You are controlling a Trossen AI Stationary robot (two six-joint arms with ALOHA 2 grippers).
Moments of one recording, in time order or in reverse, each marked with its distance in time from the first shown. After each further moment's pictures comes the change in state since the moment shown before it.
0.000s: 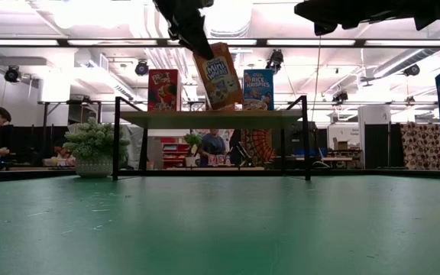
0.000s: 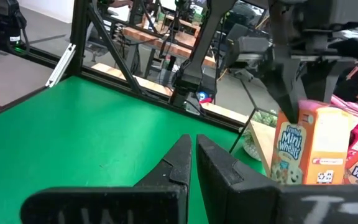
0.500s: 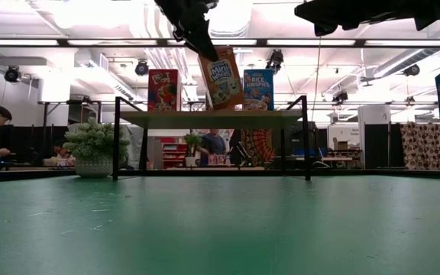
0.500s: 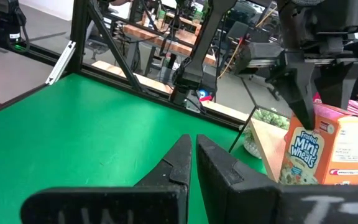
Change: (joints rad) left arm 0.026 0.024 0.007 0.054 -0.001 0.055; right arm 0.000 0.000 0.000 -0.009 0.002 -0.002
